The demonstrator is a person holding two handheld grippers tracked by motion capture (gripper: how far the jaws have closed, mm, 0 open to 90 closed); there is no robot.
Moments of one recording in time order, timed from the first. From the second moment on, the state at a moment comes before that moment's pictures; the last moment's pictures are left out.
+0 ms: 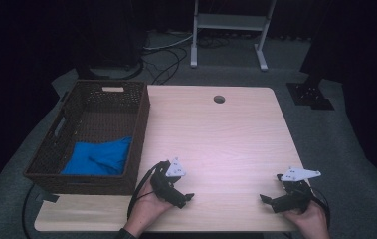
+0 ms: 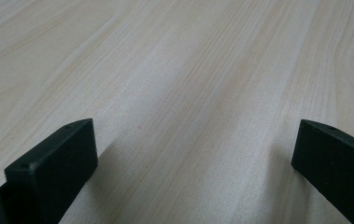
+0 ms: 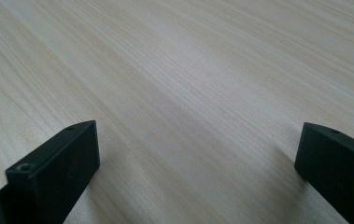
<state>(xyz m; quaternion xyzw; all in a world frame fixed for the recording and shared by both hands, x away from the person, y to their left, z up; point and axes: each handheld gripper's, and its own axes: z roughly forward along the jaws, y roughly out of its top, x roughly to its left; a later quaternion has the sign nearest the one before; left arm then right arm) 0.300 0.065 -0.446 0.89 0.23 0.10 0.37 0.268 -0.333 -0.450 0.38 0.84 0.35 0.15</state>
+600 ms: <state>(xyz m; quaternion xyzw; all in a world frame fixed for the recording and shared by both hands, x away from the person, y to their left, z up) 0.300 0.063 -0.446 0.89 0.24 0.11 0.37 0.270 -0.332 -0.450 0.38 0.84 0.35 0.16</state>
